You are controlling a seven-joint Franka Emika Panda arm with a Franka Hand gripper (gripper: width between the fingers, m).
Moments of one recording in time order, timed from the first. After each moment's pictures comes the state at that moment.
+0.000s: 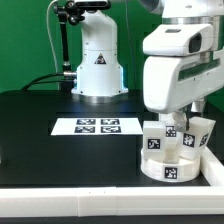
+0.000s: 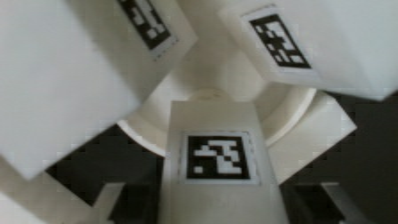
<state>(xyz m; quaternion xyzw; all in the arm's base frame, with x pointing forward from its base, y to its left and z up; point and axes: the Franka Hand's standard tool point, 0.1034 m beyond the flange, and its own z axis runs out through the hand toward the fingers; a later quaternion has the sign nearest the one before) 0.576 0.107 0.082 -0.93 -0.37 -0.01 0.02</state>
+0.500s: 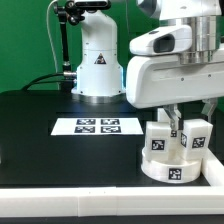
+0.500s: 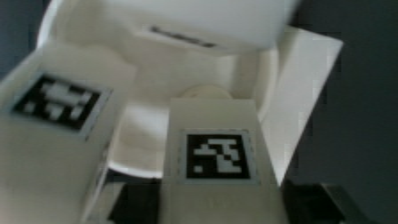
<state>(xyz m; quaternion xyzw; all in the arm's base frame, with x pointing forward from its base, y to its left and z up) 0.574 0.112 0.080 -1.00 -0.03 -0.04 0.04</state>
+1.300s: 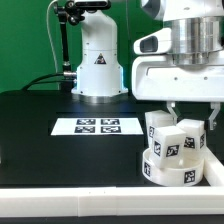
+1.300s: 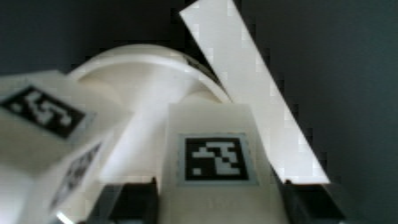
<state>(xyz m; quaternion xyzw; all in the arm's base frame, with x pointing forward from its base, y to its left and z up) 0.574 0.117 0.078 -0.94 0.33 -0.02 0.05</state>
